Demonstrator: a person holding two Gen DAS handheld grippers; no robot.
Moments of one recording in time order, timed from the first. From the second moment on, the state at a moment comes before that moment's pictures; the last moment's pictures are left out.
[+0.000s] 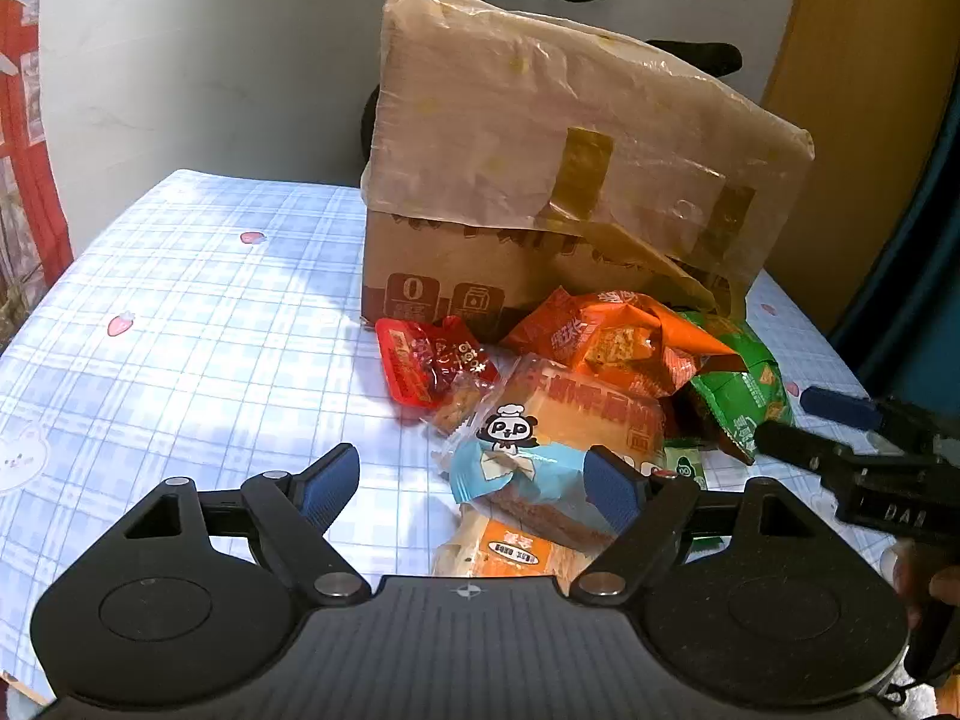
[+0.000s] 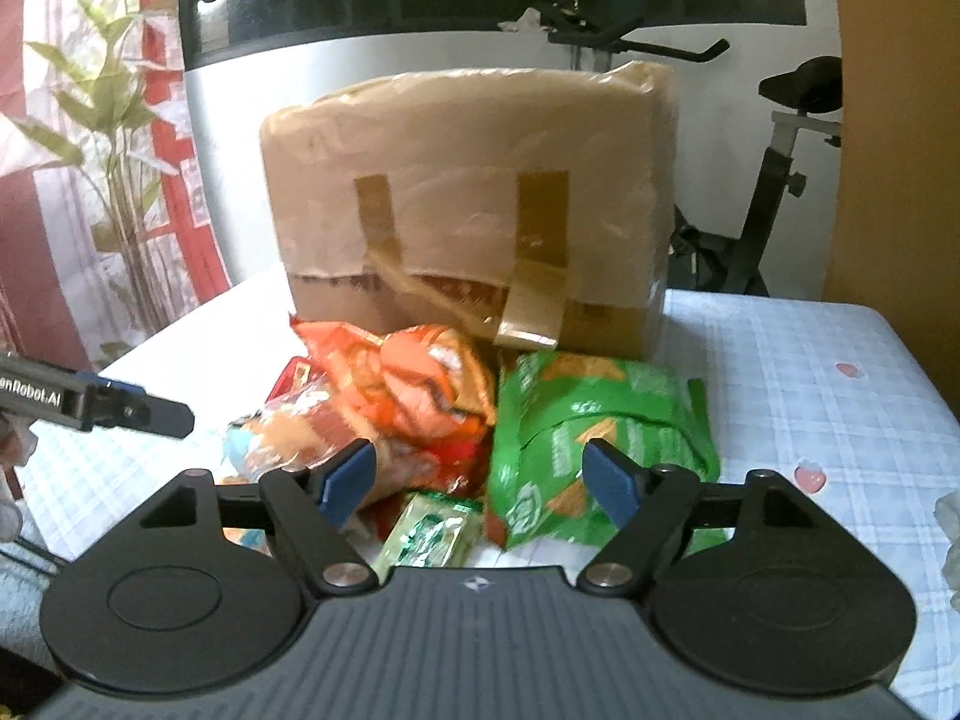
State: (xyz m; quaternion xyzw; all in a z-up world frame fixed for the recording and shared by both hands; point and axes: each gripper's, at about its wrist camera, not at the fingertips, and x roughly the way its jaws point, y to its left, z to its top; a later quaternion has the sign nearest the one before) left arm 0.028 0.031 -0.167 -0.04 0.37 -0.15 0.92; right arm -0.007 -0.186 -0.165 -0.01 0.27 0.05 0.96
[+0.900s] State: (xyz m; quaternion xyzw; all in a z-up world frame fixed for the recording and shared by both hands) left arm 0.032 0.030 -0.218 -0.12 0.49 -0.17 0.85; right arm -0.005 -0.126 -0.212 -0.15 0.35 0.10 0.92
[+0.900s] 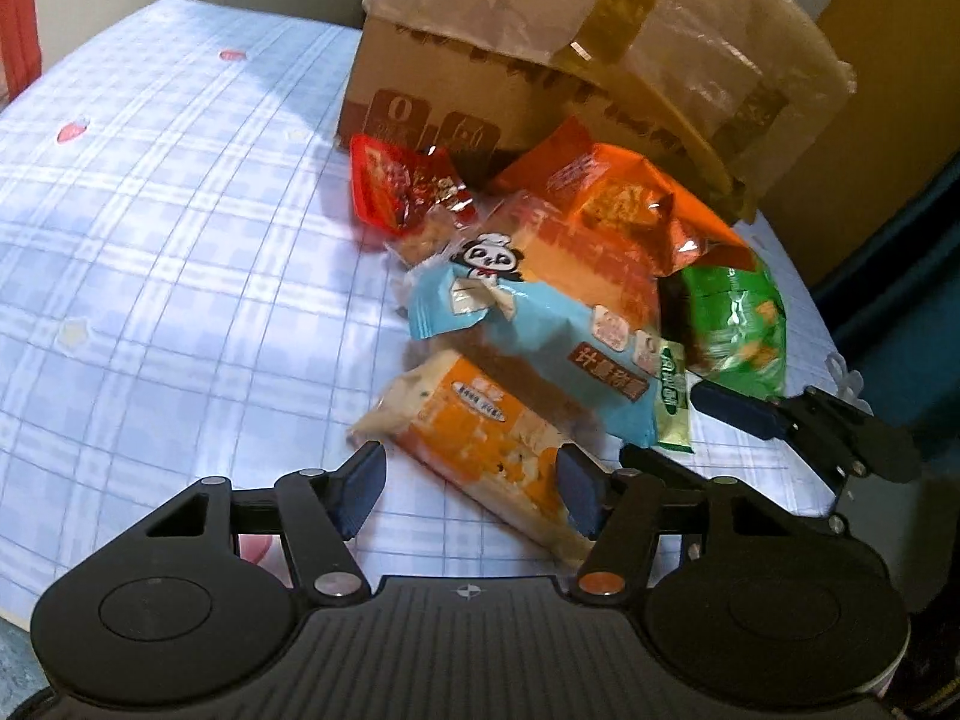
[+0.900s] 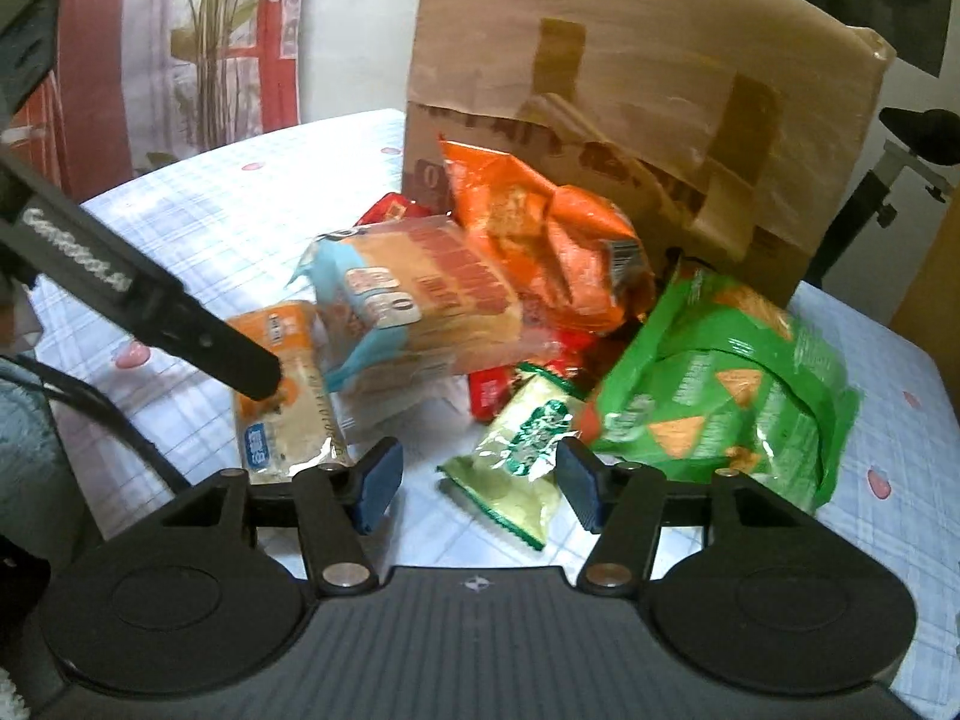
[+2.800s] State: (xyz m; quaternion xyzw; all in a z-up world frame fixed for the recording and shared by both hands) left arm 0.052 0.060 -0.218 -0.01 0.42 -0.05 0.91; right arm 0.011 -0.158 -0.228 -0.07 0.33 0.06 0.94
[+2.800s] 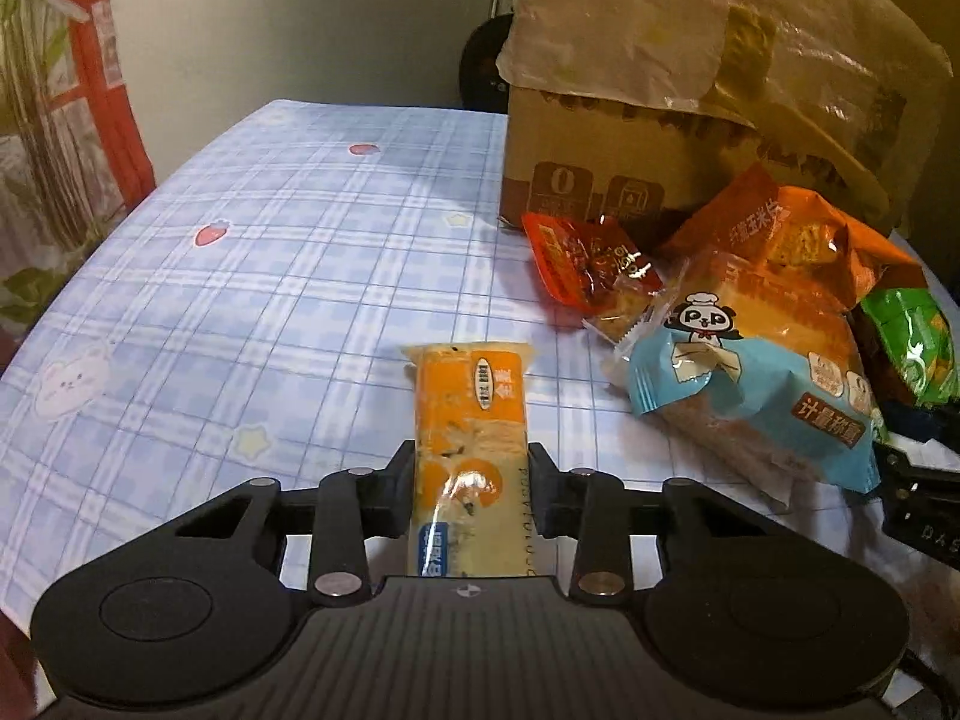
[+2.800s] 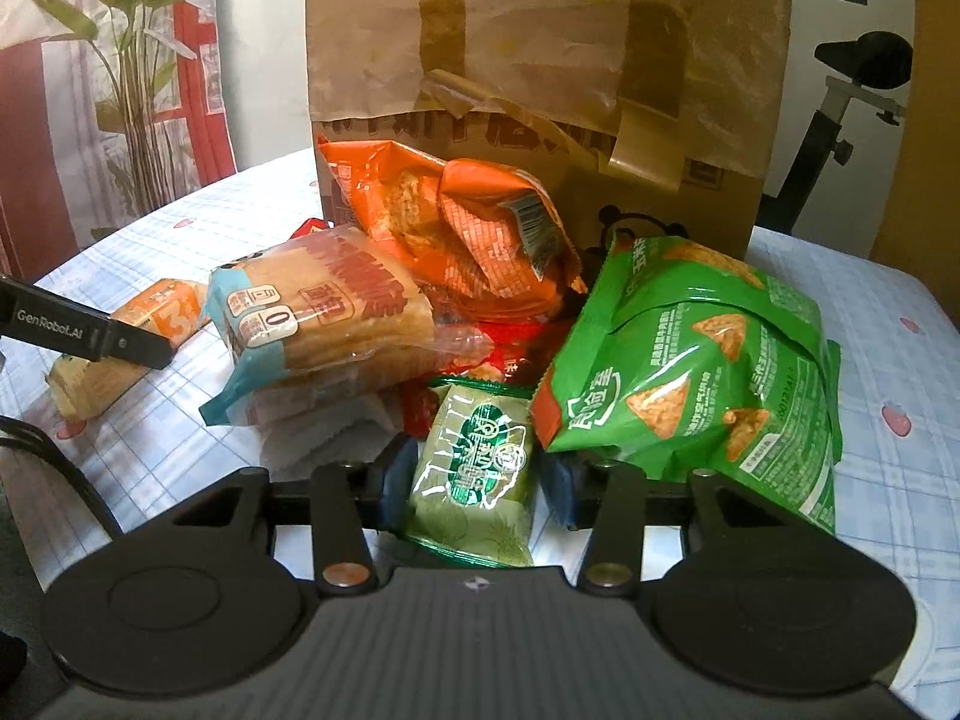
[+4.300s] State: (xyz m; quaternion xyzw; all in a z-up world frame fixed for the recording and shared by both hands) left arm 0.071 0.036 -0.069 -0.02 0.23 -0.13 0.96; right arm 0.021 -0.186 -0.055 -0.03 0.15 0.09 0.98
